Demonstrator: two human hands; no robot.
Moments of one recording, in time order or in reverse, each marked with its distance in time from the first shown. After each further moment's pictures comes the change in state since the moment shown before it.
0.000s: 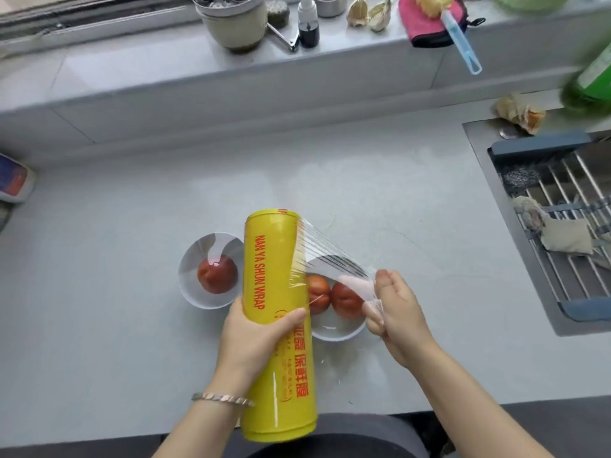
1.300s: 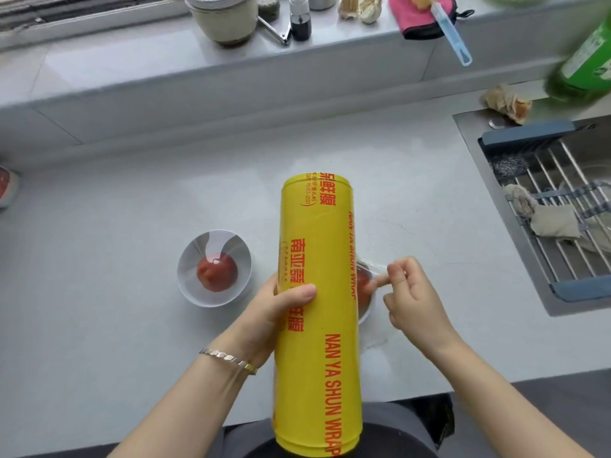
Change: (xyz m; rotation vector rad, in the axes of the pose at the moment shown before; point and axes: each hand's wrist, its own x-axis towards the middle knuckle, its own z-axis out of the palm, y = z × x) left_hand 0.010 0.031 -0.003 -0.411 -0.782 -0.001; right_hand -0.011 -0.001 -0.011 -0.451 0.058 -0.296
